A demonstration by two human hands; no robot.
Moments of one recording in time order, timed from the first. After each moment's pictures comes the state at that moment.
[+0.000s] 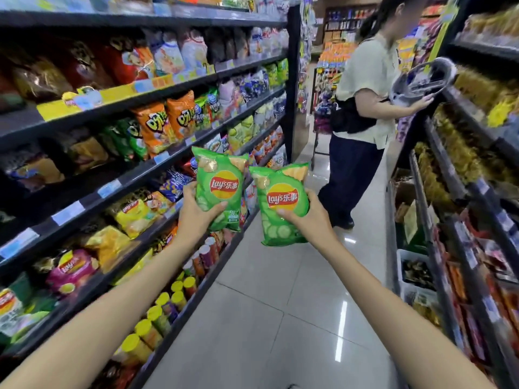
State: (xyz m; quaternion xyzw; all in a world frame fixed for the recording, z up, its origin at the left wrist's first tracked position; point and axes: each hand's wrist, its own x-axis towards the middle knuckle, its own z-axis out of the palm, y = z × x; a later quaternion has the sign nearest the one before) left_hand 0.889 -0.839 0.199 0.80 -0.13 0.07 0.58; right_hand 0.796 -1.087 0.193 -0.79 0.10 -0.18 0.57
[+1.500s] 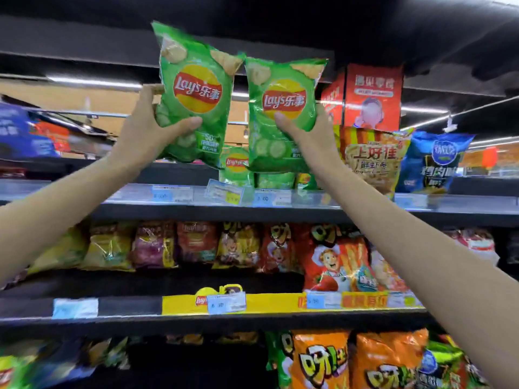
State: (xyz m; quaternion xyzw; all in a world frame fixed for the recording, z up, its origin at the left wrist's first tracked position) left_hand 1.212 -0.626 0.641 0.76 0.06 0.60 0.26; right_hand 1.408 -0.823 0.642 -0.54 -0.48 -0.16 0.67
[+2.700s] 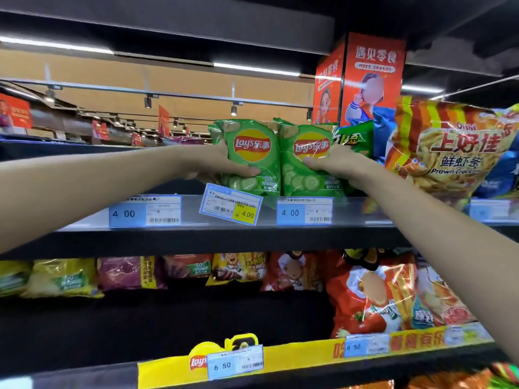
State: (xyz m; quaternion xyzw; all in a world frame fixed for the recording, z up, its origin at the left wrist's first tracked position) left_hand 1.401 -0.510 0.644 0.92 0.16 0.21 0.28; right_hand 1.573 -0.713 0.644 -0.81 -0.37 -0.05 0.45
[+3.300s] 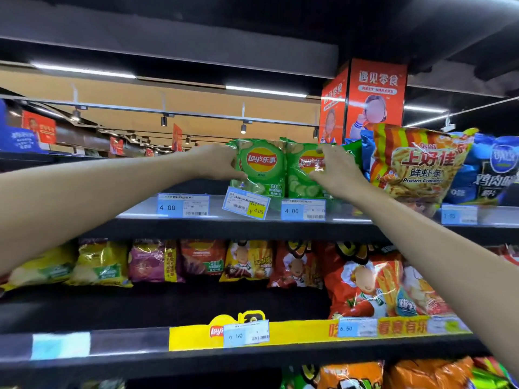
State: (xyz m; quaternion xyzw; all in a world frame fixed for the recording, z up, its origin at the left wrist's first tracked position) left_hand 1.329 -0.557 0.662 0.95 0.20 0.22 -0.10; right_hand 1.495 -0.752 0.631 -0.81 -0.41 -0.30 0.29
